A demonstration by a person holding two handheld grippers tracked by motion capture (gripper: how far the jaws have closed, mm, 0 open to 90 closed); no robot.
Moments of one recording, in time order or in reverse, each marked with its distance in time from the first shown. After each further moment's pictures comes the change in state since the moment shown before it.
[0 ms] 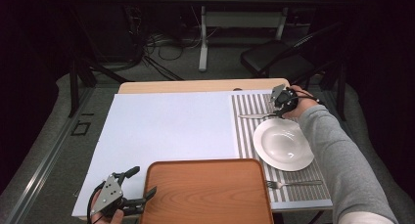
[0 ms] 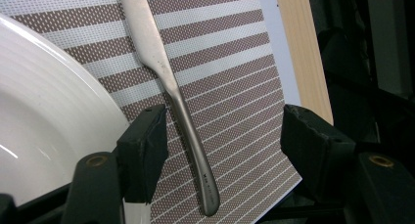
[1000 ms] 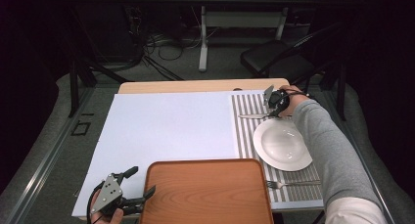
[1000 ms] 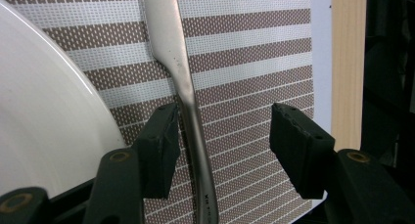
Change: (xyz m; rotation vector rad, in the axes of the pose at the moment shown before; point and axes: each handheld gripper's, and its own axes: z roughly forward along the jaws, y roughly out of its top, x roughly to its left) left arm 0.002 -0.003 -0.001 0.015 0.027 -0.016; right arm -0.006 0.012 0.032 0.070 0.120 -0.150
